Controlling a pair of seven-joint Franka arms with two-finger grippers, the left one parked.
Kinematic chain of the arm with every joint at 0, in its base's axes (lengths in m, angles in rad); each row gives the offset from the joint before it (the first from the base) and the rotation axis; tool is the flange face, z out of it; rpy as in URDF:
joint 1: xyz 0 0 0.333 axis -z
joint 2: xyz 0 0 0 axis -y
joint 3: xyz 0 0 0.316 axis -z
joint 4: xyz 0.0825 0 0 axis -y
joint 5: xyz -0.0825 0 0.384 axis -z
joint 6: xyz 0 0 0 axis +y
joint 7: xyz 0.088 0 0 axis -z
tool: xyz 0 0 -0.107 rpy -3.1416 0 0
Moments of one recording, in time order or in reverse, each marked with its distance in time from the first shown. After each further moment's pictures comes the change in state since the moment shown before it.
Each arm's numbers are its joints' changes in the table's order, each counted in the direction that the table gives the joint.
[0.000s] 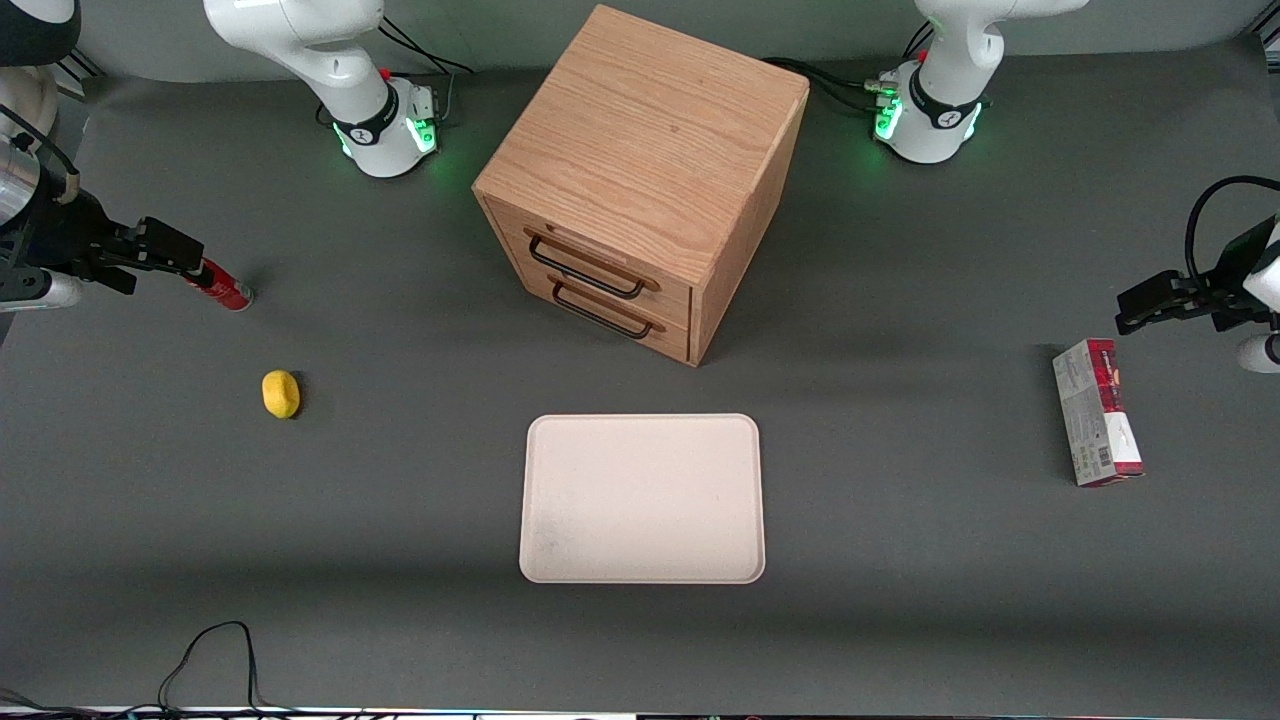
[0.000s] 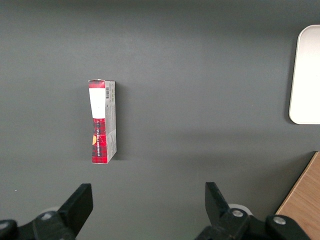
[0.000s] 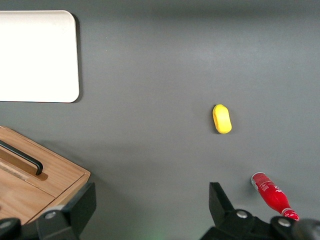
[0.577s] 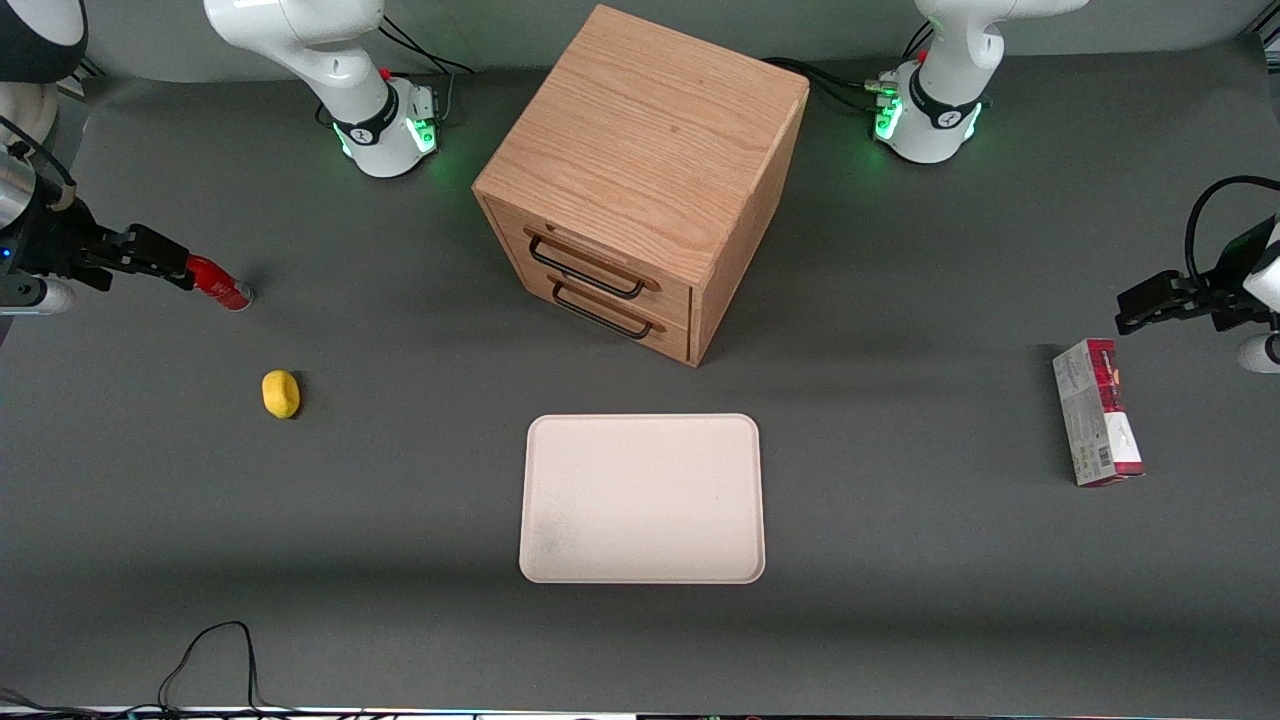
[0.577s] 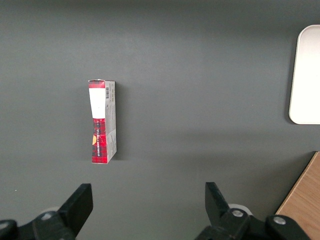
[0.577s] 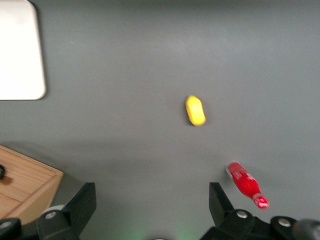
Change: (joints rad) arm 0.014 -0.001 0.031 -0.038 0.109 0.021 0.009
